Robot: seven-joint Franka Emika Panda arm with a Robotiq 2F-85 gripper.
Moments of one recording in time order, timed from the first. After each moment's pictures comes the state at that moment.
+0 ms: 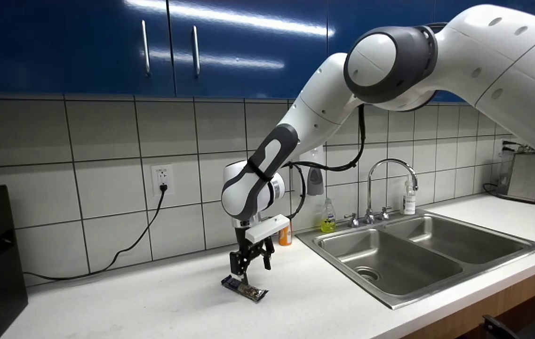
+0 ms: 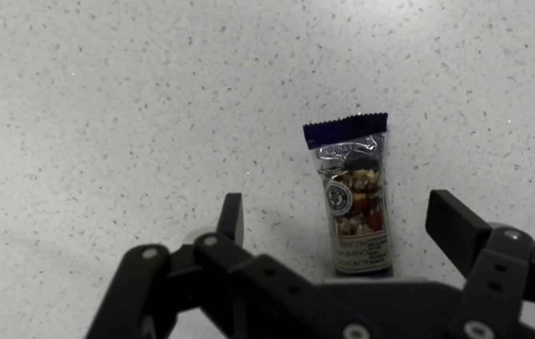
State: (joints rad) arm 0.33 0.82 0.09 -1.59 -0.20 2.29 0.09
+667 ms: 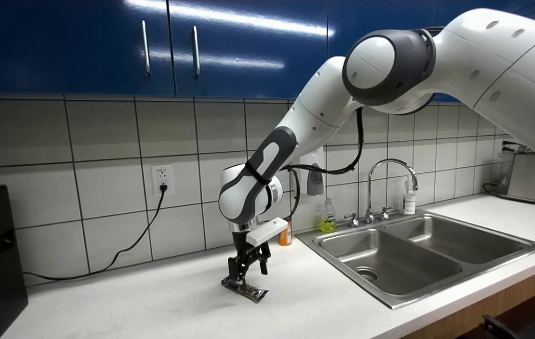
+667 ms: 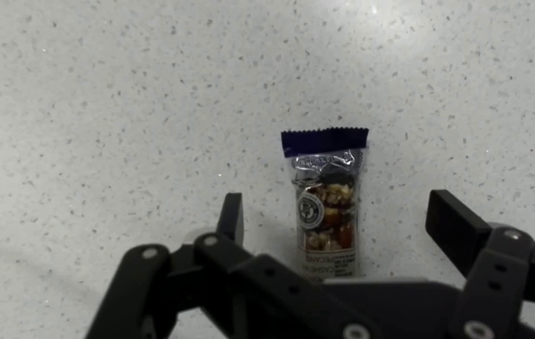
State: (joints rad) arm 0.33 0.83 0.11 -1.59 -0.20 2.29 -0.02
